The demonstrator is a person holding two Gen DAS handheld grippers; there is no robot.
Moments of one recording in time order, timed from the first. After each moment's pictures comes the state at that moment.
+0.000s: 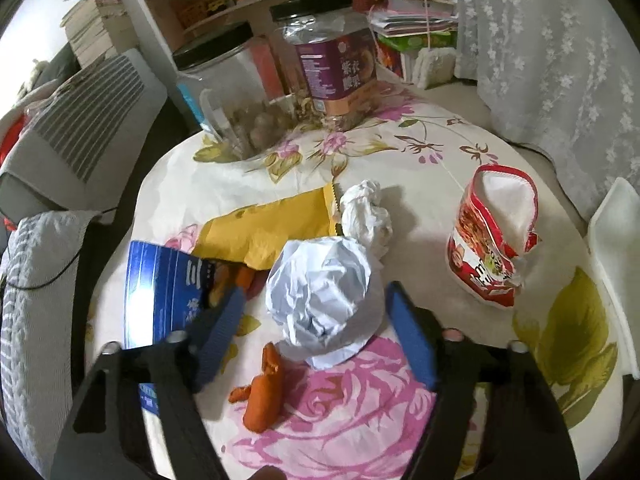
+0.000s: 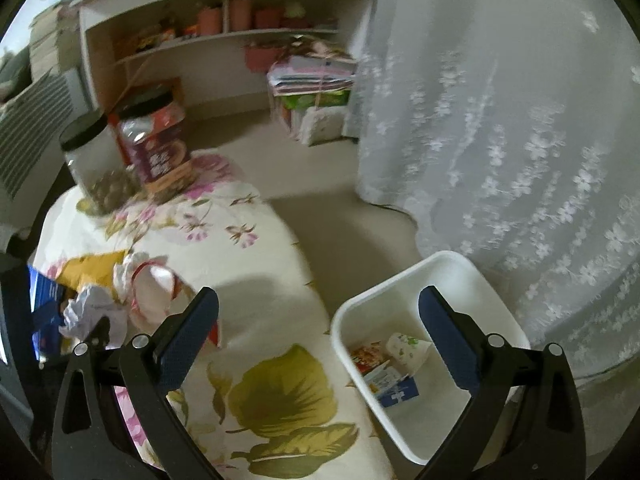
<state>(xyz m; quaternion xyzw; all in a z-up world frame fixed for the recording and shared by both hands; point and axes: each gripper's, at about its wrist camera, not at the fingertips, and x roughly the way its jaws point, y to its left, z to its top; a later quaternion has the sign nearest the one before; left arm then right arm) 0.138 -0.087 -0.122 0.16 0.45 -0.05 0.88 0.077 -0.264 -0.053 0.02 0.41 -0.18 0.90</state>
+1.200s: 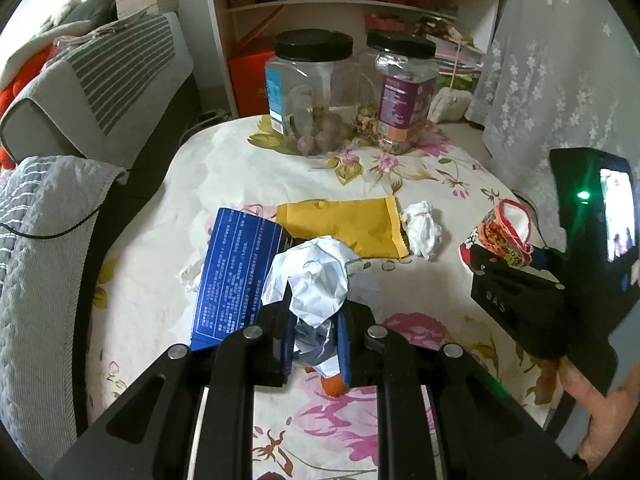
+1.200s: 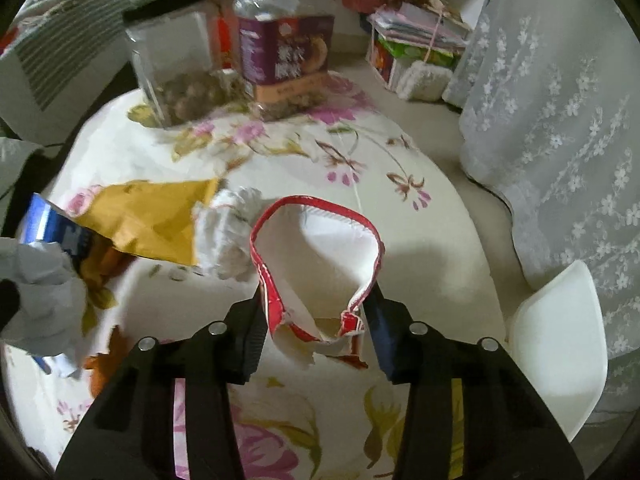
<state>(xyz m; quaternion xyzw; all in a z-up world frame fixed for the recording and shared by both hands) 0.120 0.012 -0.079 0.04 0.45 -0.06 0.89 0.156 -0.156 -0.128 -0.01 0.49 -0.07 0.87</state>
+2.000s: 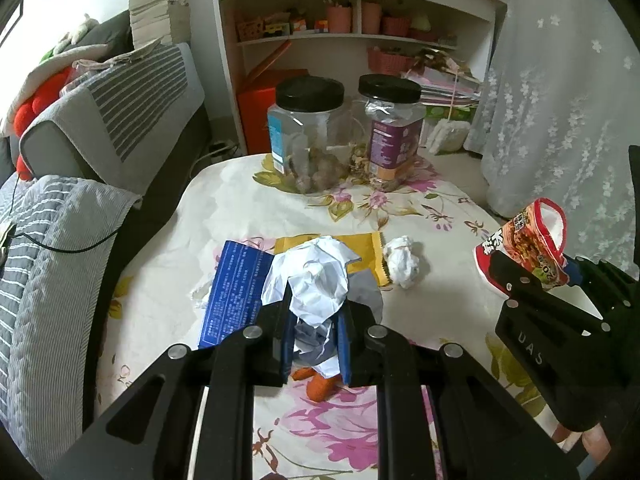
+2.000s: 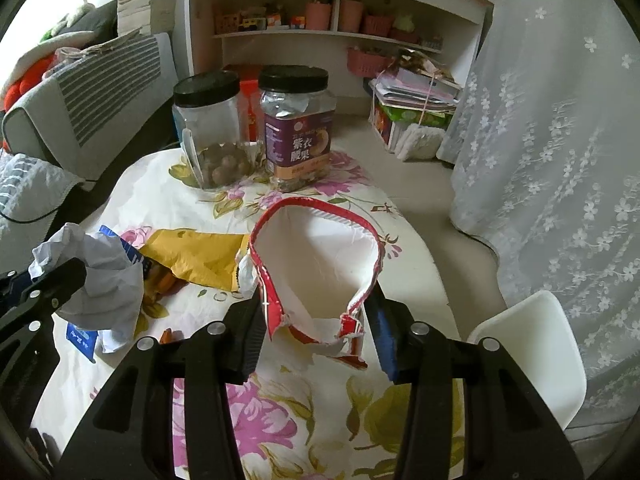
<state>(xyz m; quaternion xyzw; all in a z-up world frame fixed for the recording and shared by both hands) 0.098 -0.005 -0.045 0.04 0.40 -0.05 0.91 0.105 -0.156 -0.062 -0.02 0.40 -0.06 0.92</state>
